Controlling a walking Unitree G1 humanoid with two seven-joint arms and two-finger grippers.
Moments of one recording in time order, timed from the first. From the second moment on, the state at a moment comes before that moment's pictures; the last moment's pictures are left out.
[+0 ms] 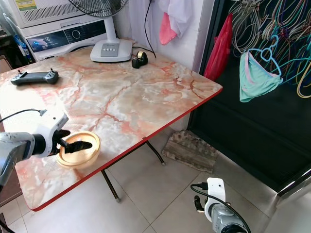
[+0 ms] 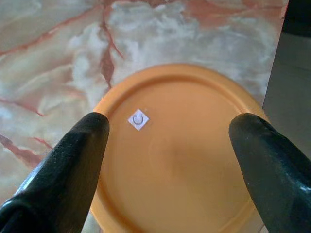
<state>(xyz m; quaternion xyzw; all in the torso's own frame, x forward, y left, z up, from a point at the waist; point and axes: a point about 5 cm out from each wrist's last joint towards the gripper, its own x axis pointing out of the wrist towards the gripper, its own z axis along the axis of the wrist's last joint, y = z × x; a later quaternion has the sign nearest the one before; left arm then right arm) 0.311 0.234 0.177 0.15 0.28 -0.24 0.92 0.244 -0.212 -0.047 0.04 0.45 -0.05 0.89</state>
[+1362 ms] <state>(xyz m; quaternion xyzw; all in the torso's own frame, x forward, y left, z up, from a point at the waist) 0.306 0.257 0.159 0.17 0.29 -0.26 0.90 0.243 -0.213 -0.047 0.04 0.45 -0.05 0.89</state>
